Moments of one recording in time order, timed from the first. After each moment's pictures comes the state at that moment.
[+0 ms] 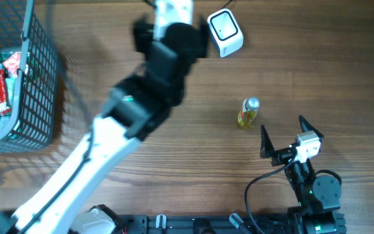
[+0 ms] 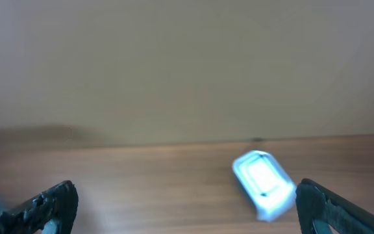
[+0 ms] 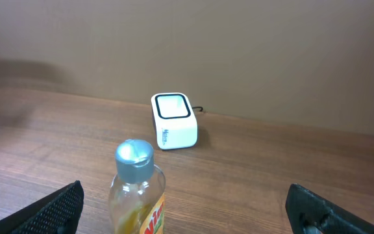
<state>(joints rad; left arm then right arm) -0.67 1.44 1.58 -0.48 -0.66 -0.13 0.13 0.01 0.01 0.00 -0.11 -0.05</state>
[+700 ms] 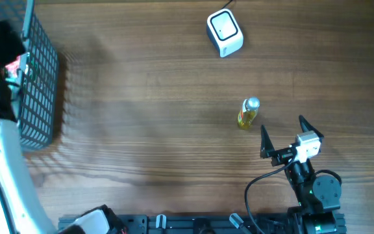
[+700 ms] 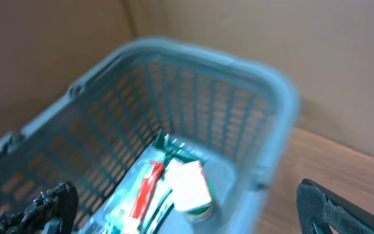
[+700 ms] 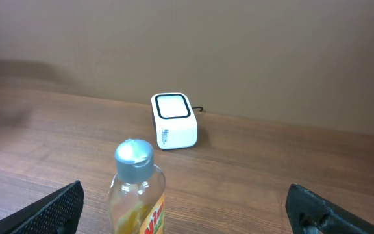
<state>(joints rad) 0.42 1.38 1.58 -0.66 -0.19 -0.02 0.13 0.01 0.01 0.00 -0.11 -0.05</state>
